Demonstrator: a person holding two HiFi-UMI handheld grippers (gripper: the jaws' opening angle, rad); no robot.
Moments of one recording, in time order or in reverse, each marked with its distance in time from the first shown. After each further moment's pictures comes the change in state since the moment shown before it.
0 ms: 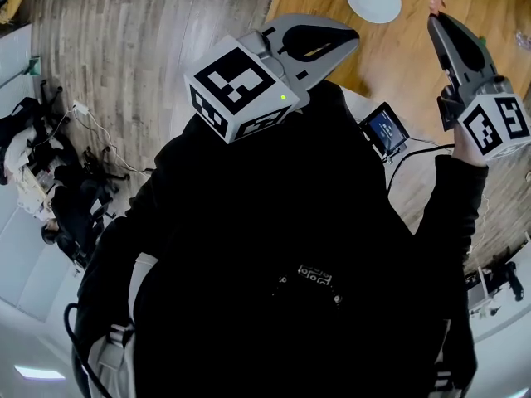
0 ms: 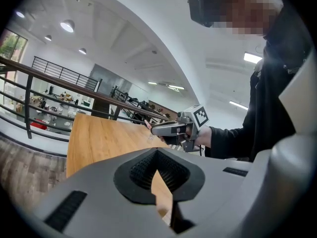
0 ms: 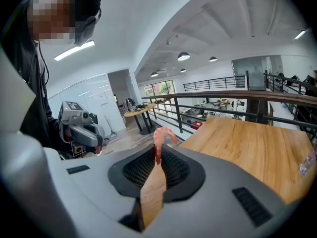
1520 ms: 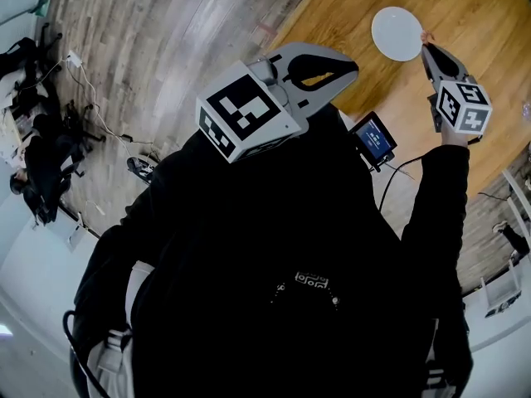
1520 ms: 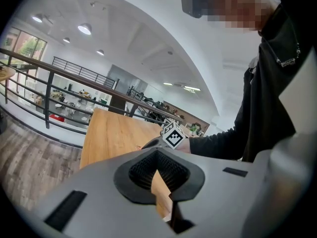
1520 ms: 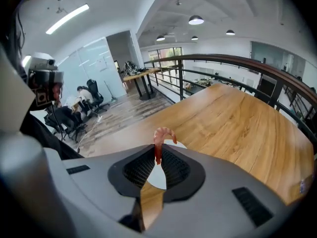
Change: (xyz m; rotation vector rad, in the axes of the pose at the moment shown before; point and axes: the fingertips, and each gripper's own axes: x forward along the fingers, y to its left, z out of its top) left arm -0.018 0.024 -0.038 -0.091 -0.003 0.164; right arm 0.111 -0.079 -0.146 -0.113 0.396 0.036
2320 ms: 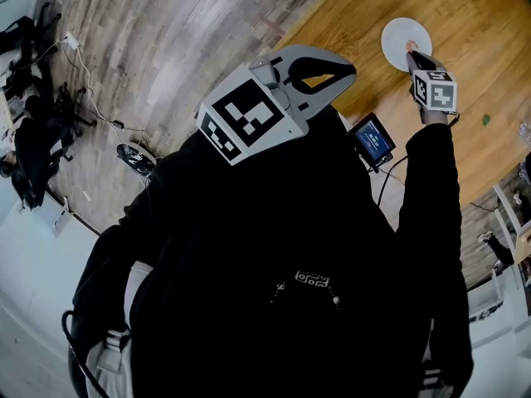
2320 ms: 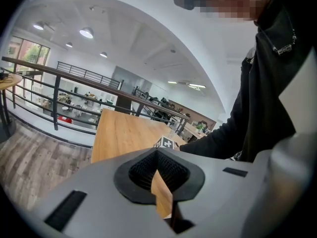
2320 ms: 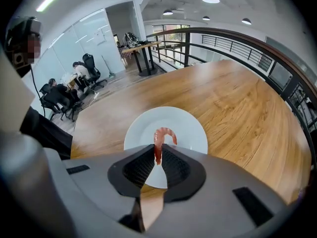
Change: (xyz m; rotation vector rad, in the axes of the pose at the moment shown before) left arm -0.016 -0.001 -0.010 0.012 0.006 0.071; right arm 0.079 -0.011 -0.086 -0.095 0.264 -0.042
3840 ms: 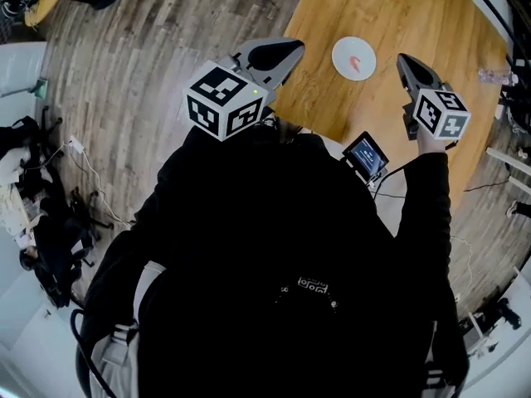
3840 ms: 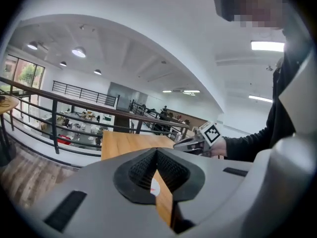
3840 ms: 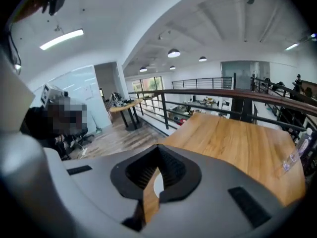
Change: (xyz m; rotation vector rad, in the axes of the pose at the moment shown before) left arm -0.006 0.050 0.061 0.138 -0.117 0.013; right arm -0.211 0.010 0.096 0.288 -0.590 -0.139
